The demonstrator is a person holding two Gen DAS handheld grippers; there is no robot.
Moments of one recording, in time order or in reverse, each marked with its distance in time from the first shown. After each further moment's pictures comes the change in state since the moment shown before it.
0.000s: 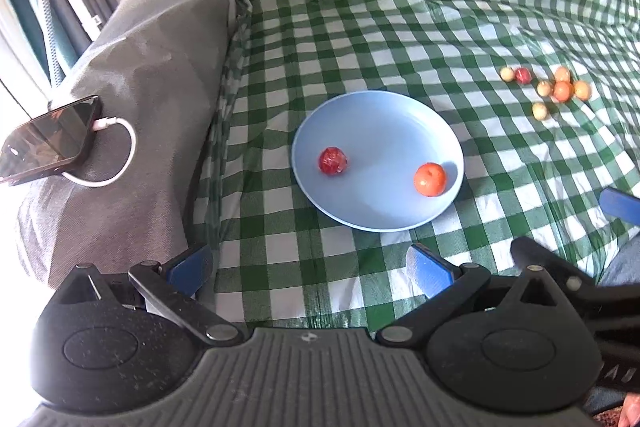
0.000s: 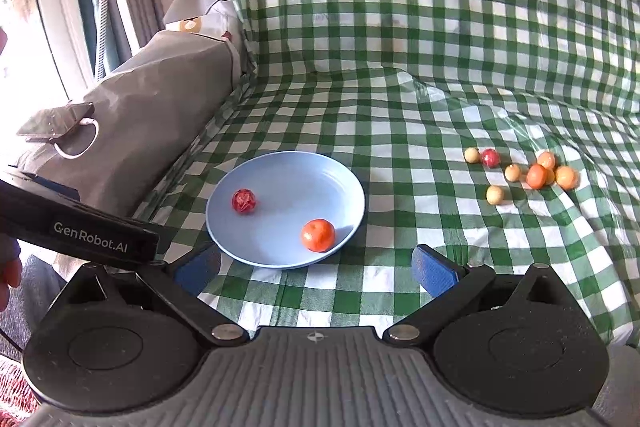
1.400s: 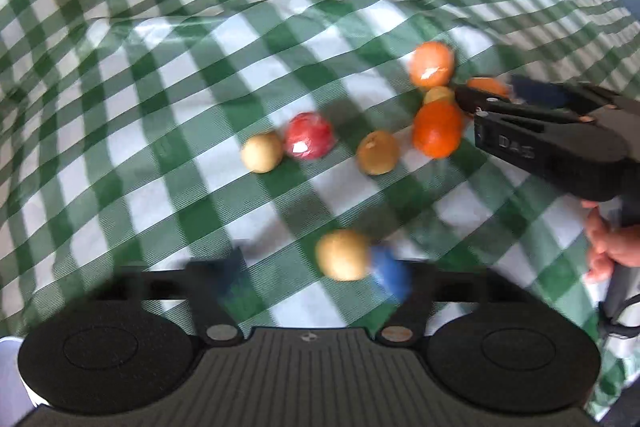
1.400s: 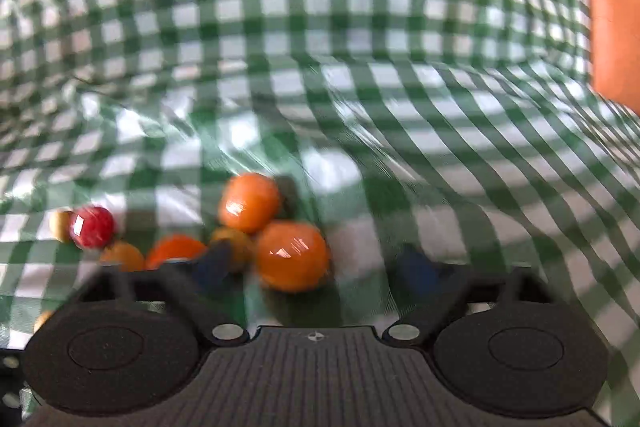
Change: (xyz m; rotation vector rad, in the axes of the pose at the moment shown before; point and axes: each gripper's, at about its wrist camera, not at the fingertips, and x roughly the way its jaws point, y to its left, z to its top) left arm 0.206 -0.301 0.170 0.329 0.042 -0.317; right arm 0.224 -0.347 0.044 0.158 -0.062 -0.384
